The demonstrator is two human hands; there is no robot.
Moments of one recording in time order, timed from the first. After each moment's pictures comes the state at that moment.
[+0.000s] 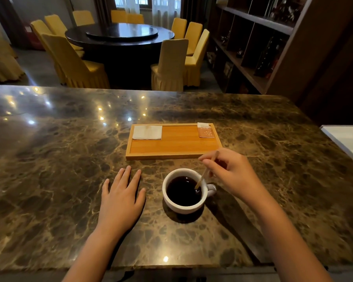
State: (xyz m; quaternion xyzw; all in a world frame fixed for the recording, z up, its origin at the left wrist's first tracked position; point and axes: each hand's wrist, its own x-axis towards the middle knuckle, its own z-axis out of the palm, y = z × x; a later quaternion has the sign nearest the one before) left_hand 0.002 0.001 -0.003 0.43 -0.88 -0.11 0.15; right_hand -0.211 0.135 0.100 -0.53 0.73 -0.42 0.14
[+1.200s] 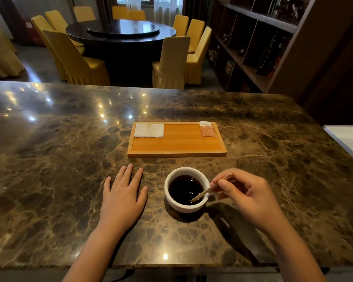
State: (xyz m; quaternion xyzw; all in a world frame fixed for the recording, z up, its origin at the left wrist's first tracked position) left_hand 0.003 0.001 -0.002 0.44 -0.88 -0.10 0.15; right_hand -0.197 0.177 0.086 -0.50 0.69 -0.48 0.21
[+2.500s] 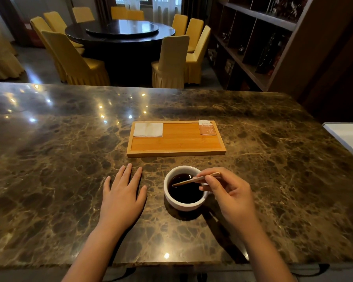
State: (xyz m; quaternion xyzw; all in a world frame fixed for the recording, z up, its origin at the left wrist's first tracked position) left_hand 0.002 0.001 -0.002 0.43 -0.88 -0.11 0.15; right_hand -0.174 0.159 0.058 -0.45 0.62 -0.62 0.20
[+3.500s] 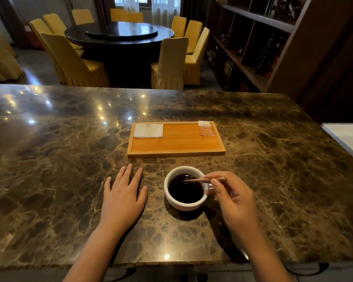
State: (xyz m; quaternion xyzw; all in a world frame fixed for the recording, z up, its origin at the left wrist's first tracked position) left_hand 0.003 0.001 -0.005 0.43 -0.88 -0.10 0.15; right_hand -0.169 0.169 0.055 -0.45 0.66 -0.59 0.12
